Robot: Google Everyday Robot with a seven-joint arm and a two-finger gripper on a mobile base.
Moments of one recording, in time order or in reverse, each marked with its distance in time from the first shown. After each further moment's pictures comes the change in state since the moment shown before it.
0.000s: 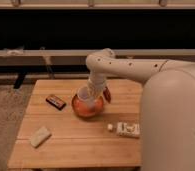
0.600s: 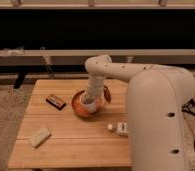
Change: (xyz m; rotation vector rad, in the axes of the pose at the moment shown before) arm 0.006 0.010 0.047 0.006 0.159 -0.033
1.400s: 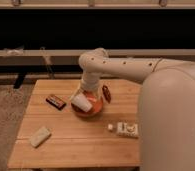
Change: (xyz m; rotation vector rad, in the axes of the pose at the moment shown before) arm 0.034 0.036 -0.081 -0.054 -0.188 -0.135
